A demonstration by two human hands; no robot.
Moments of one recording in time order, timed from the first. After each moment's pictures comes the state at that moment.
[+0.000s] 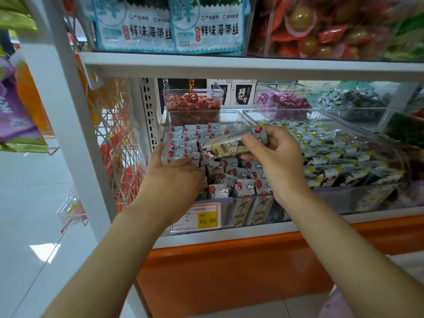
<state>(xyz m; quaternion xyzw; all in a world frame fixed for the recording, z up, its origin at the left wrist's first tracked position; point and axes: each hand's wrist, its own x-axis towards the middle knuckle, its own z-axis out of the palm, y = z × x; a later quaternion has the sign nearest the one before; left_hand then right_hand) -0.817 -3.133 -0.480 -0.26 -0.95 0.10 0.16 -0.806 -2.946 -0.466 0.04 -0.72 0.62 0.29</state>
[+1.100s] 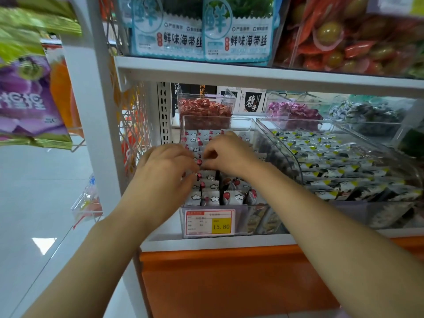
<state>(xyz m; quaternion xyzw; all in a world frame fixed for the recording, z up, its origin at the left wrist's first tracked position) -0.804 -3.166 -0.462 -0.23 -0.93 -0.18 0.24 -0.886 -3.001 -0.456 0.20 -0.96 0.12 0.12</state>
